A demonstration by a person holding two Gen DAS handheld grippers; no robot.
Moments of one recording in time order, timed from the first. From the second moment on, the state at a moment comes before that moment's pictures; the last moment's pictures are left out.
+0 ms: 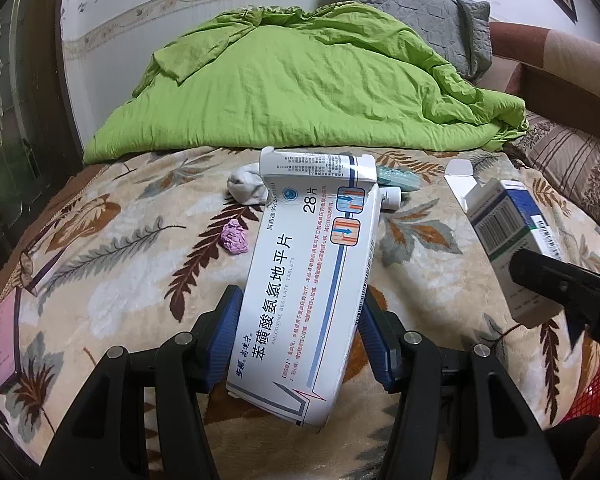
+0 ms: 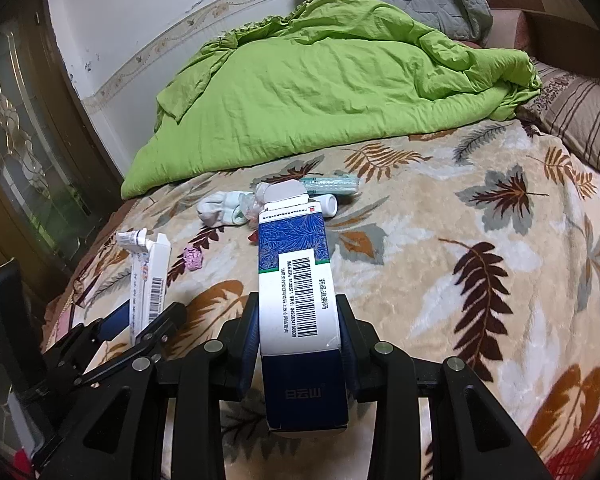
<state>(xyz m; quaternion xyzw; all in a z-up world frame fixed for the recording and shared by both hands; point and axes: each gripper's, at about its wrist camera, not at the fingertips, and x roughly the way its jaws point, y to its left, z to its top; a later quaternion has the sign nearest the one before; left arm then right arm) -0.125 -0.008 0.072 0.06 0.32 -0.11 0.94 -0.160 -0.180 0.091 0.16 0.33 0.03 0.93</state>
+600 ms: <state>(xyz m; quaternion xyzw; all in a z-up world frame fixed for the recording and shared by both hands) -0.190 -0.089 0.105 0.08 0.33 -0.29 0.90 -0.287 -0.293 0.122 0.24 0.31 -0.04 0.92</state>
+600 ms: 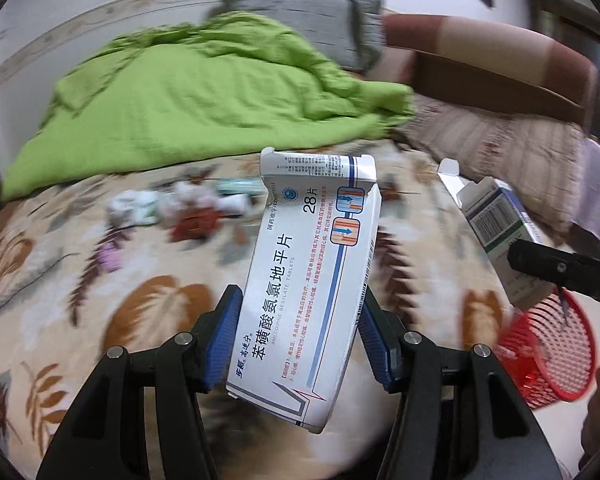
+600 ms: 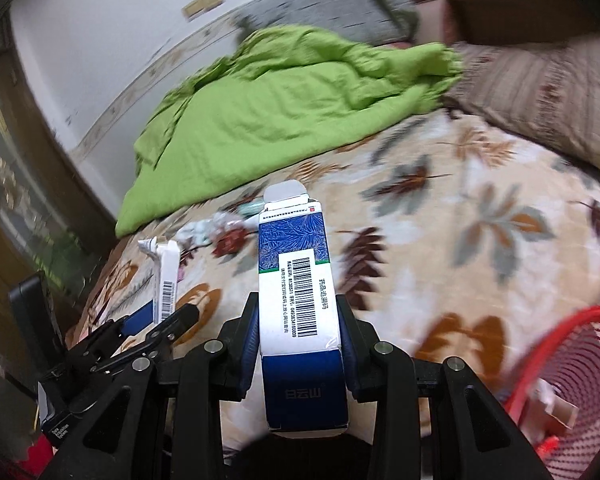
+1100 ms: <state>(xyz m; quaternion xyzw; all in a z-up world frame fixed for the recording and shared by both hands) -0.280 -0.248 0.111 0.12 0.38 -0.51 0.76 -0.432 -0.412 0.097 0.31 0.32 -0.20 0.87</state>
